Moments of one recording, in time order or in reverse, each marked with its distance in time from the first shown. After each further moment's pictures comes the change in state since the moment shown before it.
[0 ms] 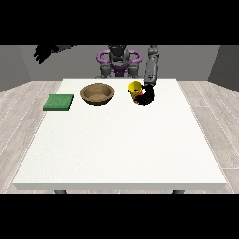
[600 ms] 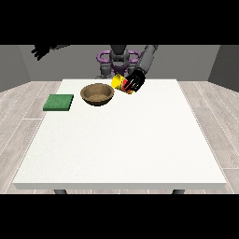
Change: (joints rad) left arm -0.156 -0.031 -0.345 0.087 -0.495 0.316 0.457; right arm 0.007 -0.029 -0.013 0.207 0.015 0.035 0.014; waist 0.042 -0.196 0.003
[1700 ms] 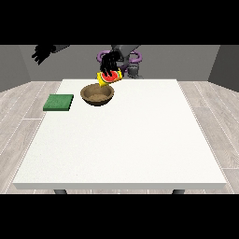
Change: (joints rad) left arm -0.354 -0.088 -0.523 0.099 -0.624 -0.365 0.755; right arm -0.069 0.007 0.015 0.246 0.050 0.043 -0.093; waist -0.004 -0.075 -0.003
